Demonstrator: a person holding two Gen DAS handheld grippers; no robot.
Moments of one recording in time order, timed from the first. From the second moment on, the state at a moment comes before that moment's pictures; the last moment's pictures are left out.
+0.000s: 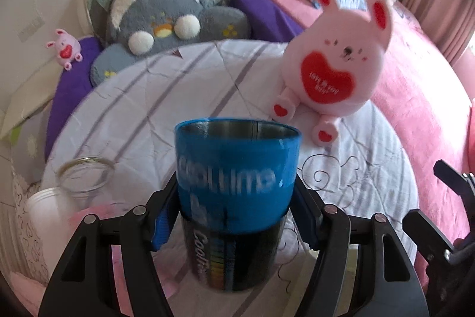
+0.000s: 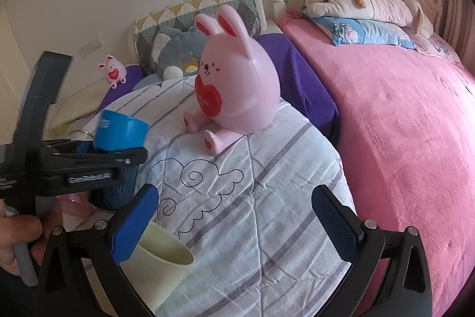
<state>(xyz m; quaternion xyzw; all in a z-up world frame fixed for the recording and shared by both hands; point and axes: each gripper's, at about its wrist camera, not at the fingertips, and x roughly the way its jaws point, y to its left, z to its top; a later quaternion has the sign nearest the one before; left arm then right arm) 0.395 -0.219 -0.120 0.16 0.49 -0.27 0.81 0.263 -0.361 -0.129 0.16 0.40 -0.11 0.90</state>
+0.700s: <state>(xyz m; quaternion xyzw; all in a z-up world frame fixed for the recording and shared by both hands) 0.220 -0.102 -0.056 0.11 0.46 -0.22 0.86 0.145 -0.298 -0.081 0.14 0.35 -0.08 0.92</state>
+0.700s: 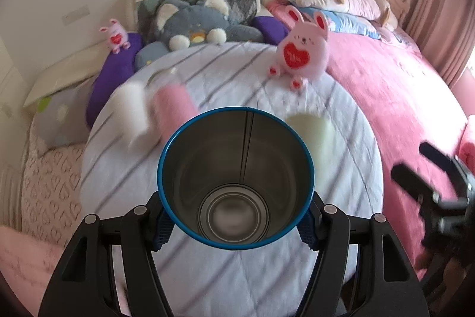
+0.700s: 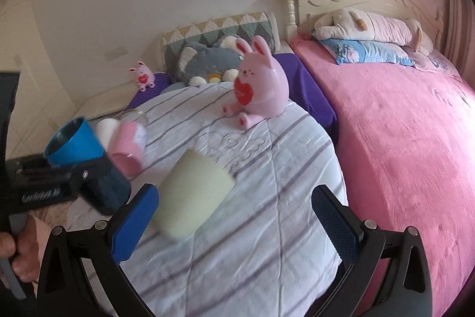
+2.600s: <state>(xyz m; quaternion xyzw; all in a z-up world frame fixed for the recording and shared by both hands) 0.086 0.020 -0.041 0.06 0.35 -0.06 0.93 0.063 -0.178 -0.066 0.09 0.35 0.01 0.93</state>
